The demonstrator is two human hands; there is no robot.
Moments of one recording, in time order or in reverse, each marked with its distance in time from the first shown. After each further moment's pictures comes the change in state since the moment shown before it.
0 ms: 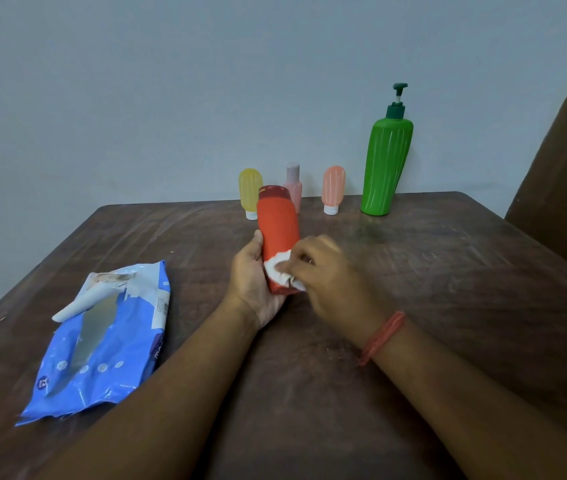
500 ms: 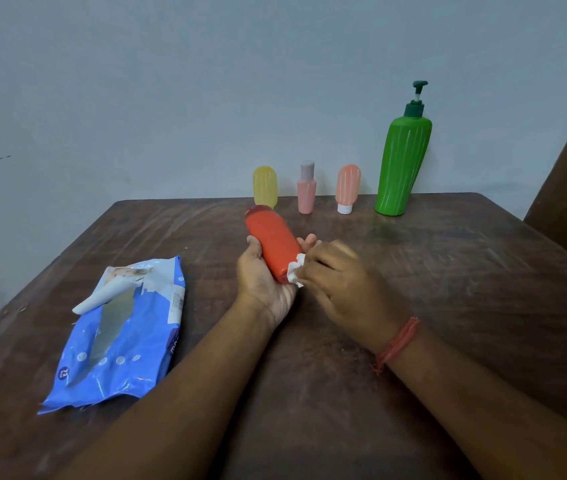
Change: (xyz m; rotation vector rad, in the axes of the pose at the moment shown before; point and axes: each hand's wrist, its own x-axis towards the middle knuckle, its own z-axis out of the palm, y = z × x) left_hand -0.003 0.005 0.001 -0.277 0.130 -0.029; right_hand -0.002 -0.007 -0.001 0.040 0.086 -0.057
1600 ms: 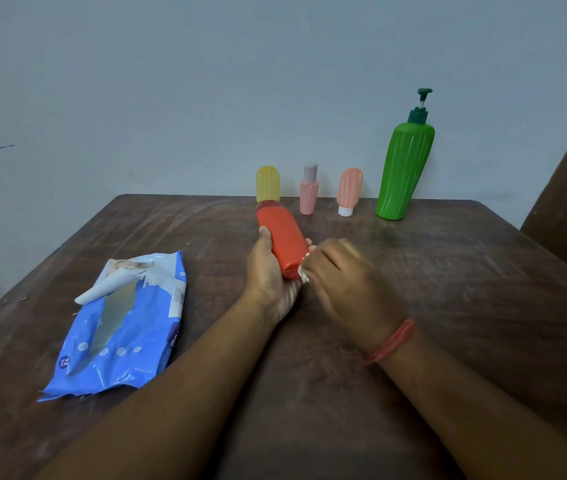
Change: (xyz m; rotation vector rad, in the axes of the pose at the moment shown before) left_hand 0.008 -0.004 0.002 0.125 0.018 0.081; right_hand 0.002 -0.007 -0.002 -0.145 -0.013 0.068
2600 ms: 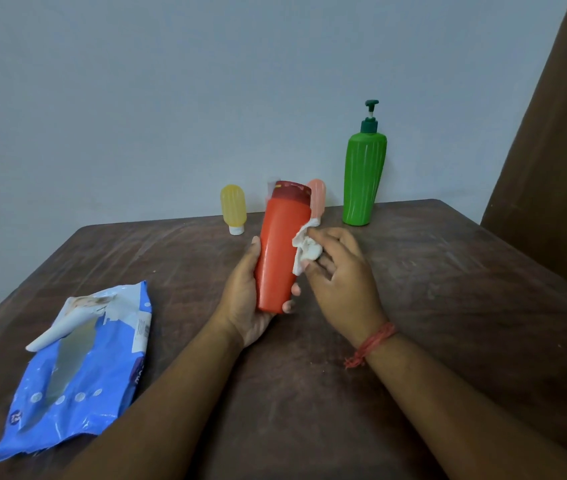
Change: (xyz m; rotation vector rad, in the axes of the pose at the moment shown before) left_hand -0.012 -0.007 0.001 0.413 -0.394 0.002; right_hand -0.001 0.025 0.001 0.651 0.262 0.578
